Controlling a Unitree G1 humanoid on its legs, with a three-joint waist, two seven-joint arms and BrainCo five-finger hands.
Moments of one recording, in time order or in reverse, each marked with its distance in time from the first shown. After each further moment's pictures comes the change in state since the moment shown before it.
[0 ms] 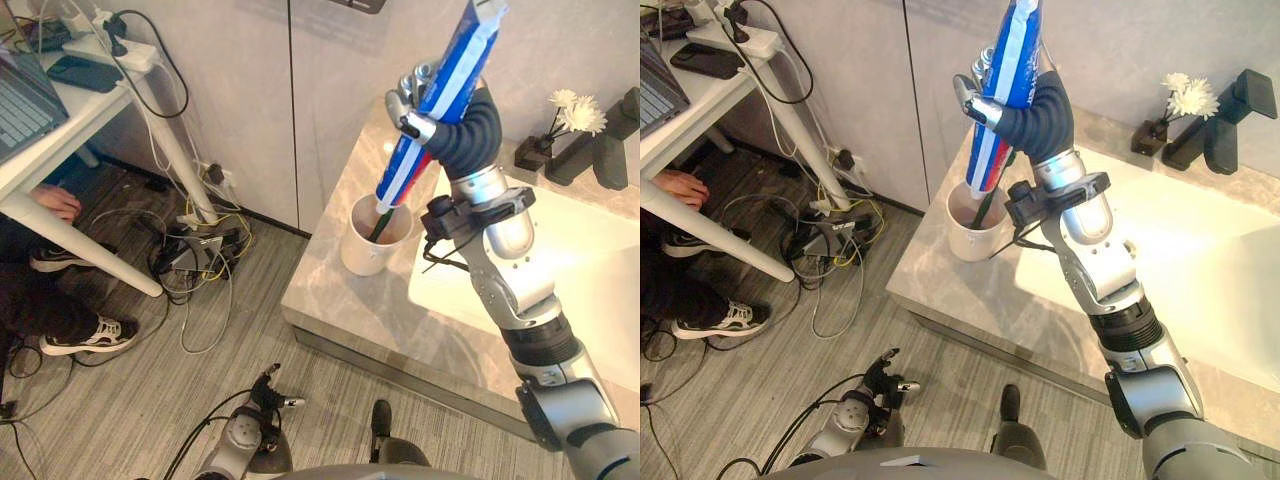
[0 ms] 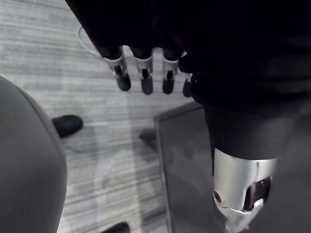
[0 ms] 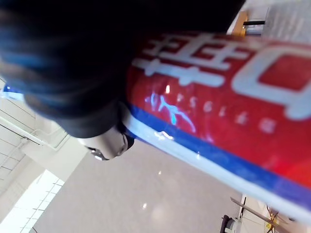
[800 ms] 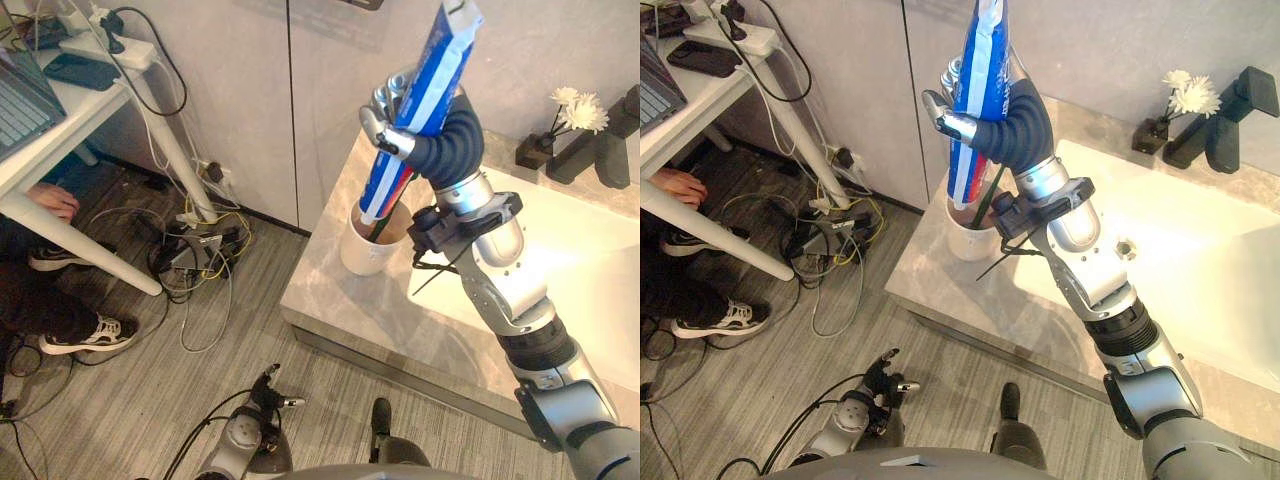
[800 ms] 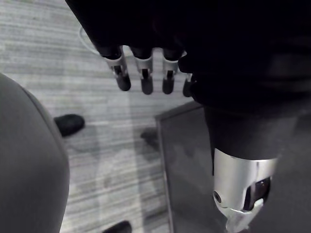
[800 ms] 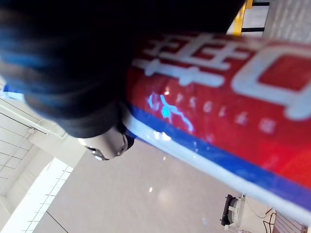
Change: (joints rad) left arm 0.000 0.000 0.000 0.000 0.000 0.002 -0.001; right arm -0.002 -0.001 0.068 -0.053 0.000 0.005 0.004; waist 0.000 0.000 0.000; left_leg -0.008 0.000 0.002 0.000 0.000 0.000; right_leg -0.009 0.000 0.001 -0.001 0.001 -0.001
